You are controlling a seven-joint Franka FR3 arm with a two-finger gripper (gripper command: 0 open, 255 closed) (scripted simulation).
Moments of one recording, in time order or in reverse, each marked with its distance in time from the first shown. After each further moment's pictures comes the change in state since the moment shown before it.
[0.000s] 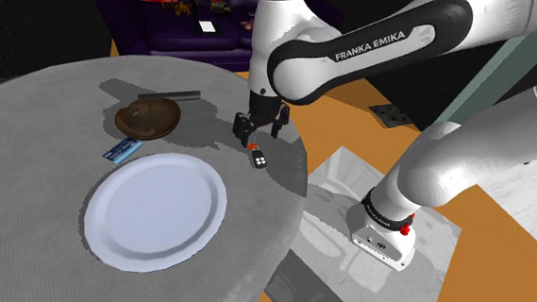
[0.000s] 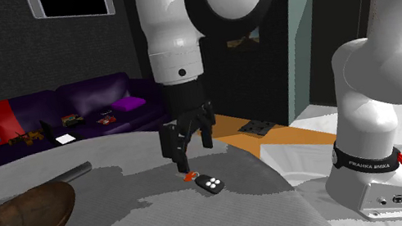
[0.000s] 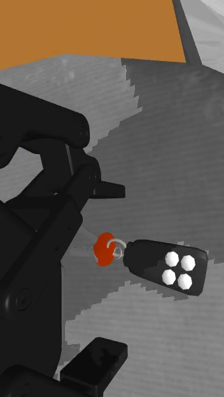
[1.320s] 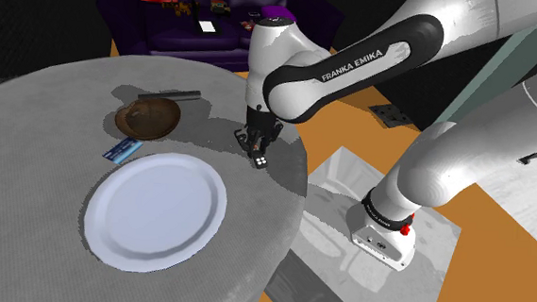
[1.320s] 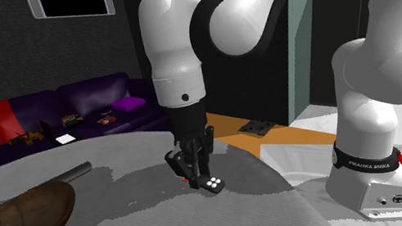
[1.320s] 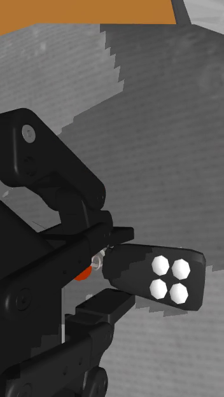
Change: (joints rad) arm -0.004 0.082 0.026 -0.043 -0.003 0.125 0.018
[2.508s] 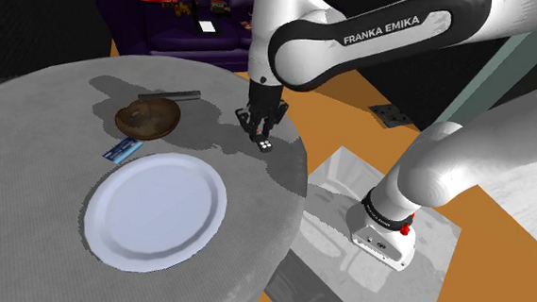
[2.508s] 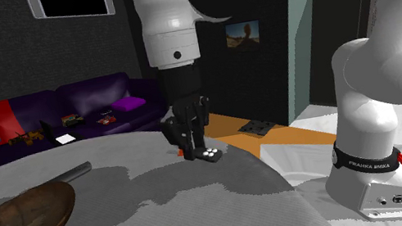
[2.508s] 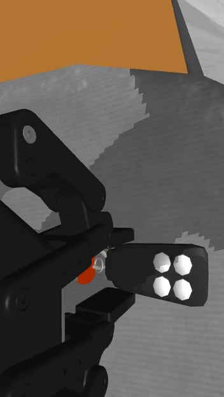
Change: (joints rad) arm 0.006 -0.115 -0.035 0.092 0.004 -0.204 -0.008
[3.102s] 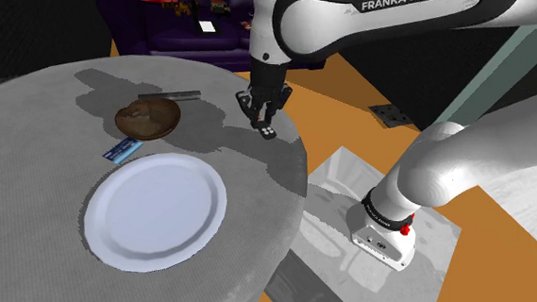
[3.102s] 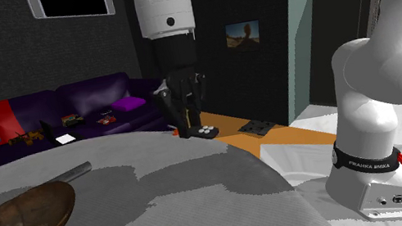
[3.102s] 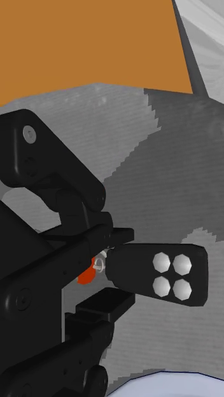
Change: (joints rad) arm -0.002 -0.046 -0.021 0.088 -0.008 -0.133 0.002
